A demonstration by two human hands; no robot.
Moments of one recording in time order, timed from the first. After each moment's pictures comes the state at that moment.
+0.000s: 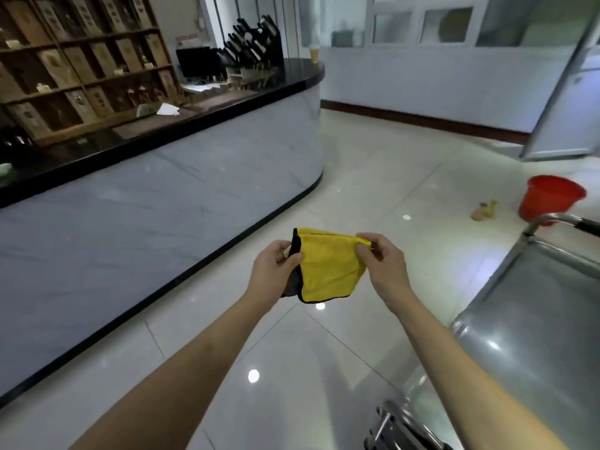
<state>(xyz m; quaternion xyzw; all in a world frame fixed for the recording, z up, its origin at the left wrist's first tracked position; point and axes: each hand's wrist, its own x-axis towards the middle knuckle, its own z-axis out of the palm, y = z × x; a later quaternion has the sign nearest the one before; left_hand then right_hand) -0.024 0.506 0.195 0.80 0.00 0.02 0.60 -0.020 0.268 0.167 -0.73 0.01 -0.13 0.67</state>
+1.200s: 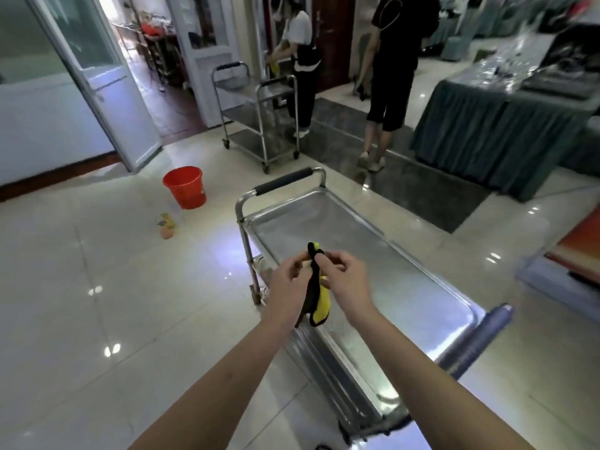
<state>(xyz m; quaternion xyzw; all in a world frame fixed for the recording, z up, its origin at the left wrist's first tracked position) 0.135 0.201 0.186 0.57 -0.43 -0.46 0.52 0.015 0.176 0.181 -0.47 0.54 -0.49 0.50</state>
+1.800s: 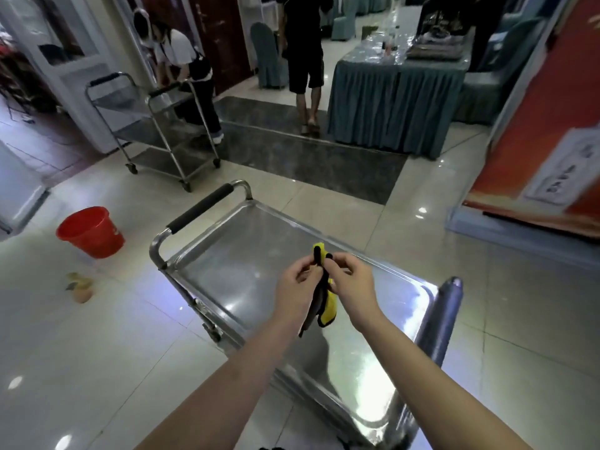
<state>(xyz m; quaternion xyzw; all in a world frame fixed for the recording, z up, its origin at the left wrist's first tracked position) 0.033 0.078 0.157 0.49 -0.49 -0.59 0.42 -0.087 0.101 0.154 -0.34 0.59 -0.58 0.44</state>
